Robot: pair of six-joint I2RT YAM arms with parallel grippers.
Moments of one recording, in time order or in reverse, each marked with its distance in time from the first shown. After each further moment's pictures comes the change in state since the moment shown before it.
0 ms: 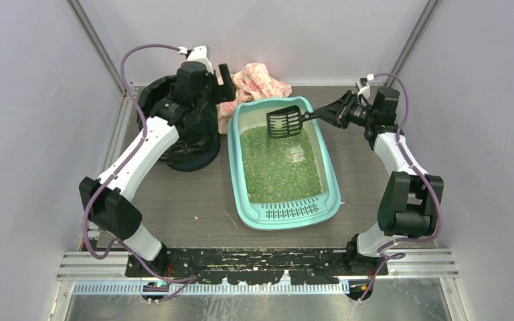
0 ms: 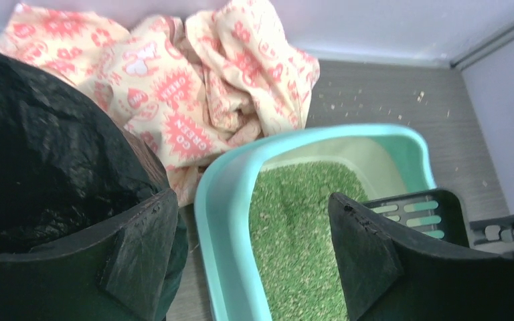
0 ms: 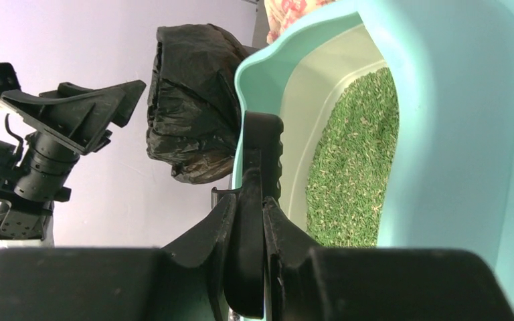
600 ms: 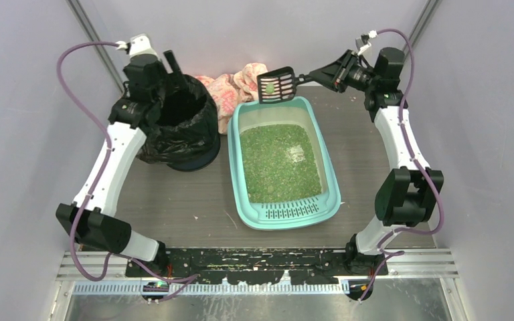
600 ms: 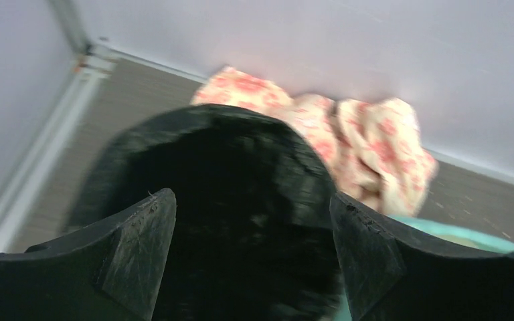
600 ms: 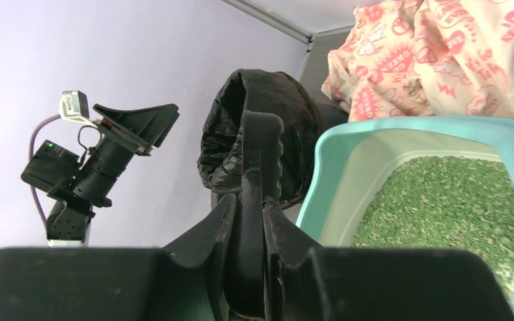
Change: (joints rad) left arm 0.193 -0.127 0.043 -0.090 -0.190 0.033; right arm 0.073 0.075 0.428 -0.104 0.034 0.071
